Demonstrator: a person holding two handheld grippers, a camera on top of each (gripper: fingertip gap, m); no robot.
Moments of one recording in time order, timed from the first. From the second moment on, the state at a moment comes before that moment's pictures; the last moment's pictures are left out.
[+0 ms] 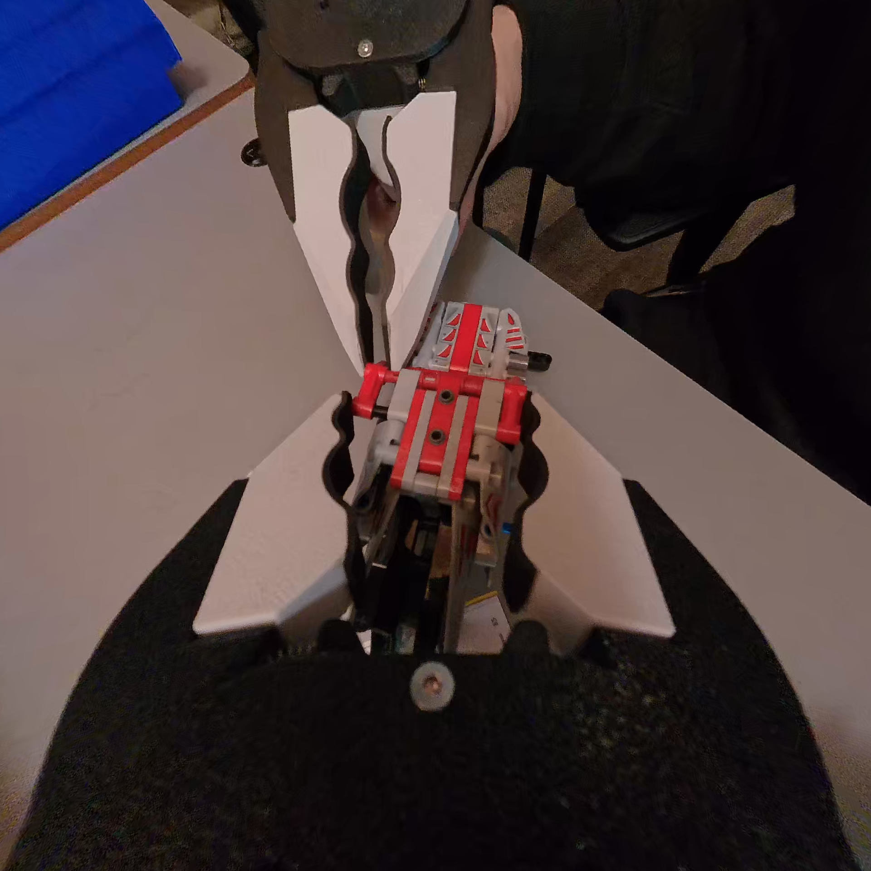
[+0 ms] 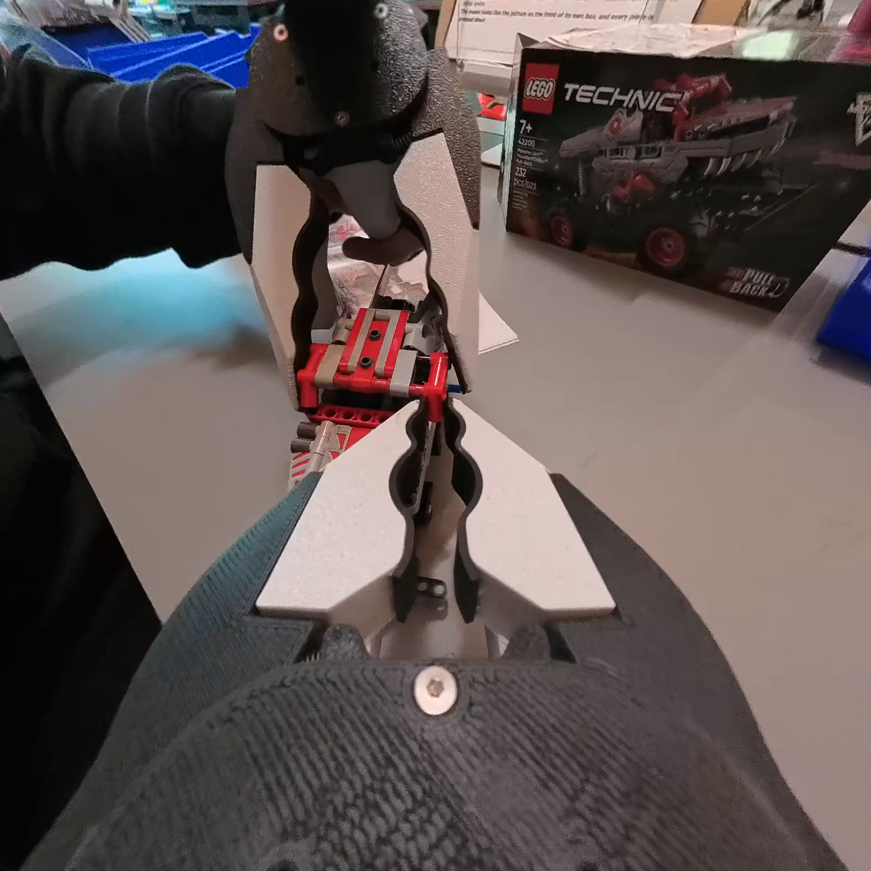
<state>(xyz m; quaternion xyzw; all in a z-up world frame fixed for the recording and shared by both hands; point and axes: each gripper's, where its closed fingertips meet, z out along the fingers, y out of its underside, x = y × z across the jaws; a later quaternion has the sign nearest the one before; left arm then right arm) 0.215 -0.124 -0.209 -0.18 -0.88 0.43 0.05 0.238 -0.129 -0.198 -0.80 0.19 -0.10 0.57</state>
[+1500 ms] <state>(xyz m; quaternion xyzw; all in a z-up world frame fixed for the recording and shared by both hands) 0.213 -0.129 -0.206 -0.21 -0.87 0.45 0.02 0.233 -0.135 -0.194 -0.81 0.19 -0.06 0.54</state>
